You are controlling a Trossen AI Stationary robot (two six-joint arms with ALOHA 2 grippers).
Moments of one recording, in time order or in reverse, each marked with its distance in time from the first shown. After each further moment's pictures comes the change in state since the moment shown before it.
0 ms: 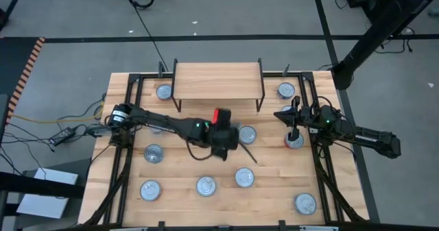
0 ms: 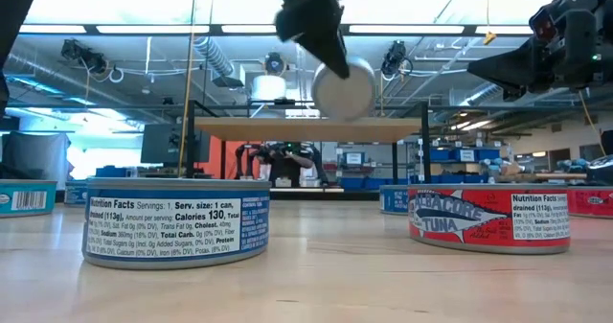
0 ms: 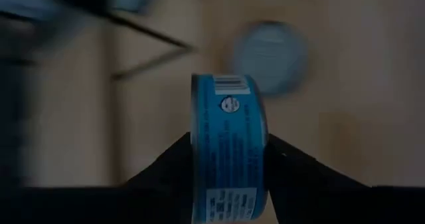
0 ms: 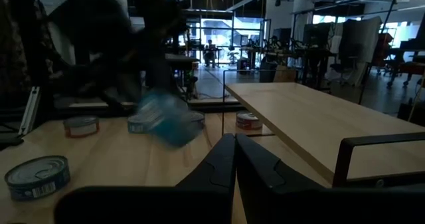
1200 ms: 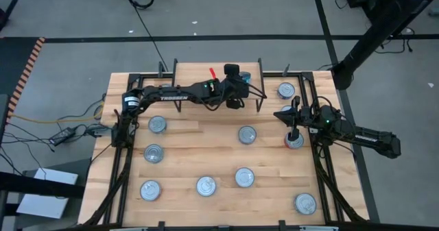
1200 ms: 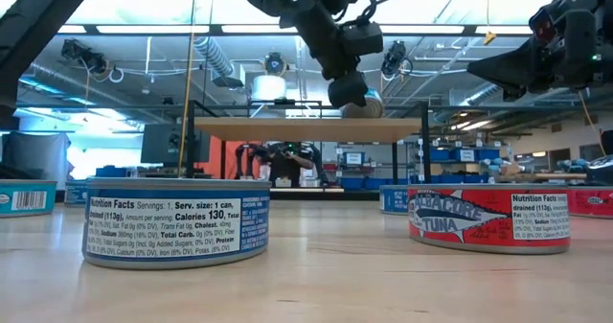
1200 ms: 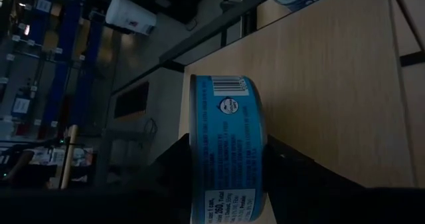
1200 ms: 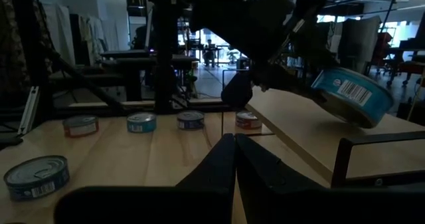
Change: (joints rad) left arm 0.387 0.103 0.010 0.529 0.041 0.484; right arm 0.000 0.002 0.000 0.000 0.002 0.000
